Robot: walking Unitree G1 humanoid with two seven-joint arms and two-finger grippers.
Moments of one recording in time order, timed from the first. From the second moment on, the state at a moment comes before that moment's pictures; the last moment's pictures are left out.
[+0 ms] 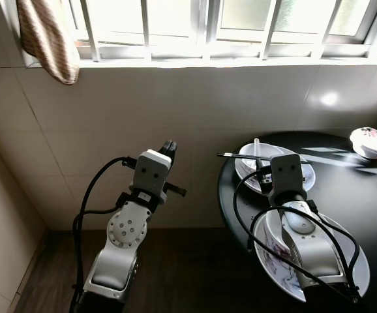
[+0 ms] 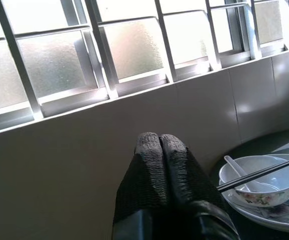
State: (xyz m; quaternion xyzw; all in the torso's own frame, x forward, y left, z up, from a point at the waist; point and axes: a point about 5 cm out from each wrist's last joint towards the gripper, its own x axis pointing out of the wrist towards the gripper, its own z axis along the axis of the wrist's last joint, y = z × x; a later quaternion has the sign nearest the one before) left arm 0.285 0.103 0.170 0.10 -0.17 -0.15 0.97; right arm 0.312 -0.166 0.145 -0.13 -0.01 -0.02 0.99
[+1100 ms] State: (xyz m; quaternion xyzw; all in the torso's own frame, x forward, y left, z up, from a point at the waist) left arm 0.286 0.103 0.167 0.10 -0.16 -0.15 0.97; right arm 0.296 -0.181 0.132 -0.12 0.19 0.12 0.97
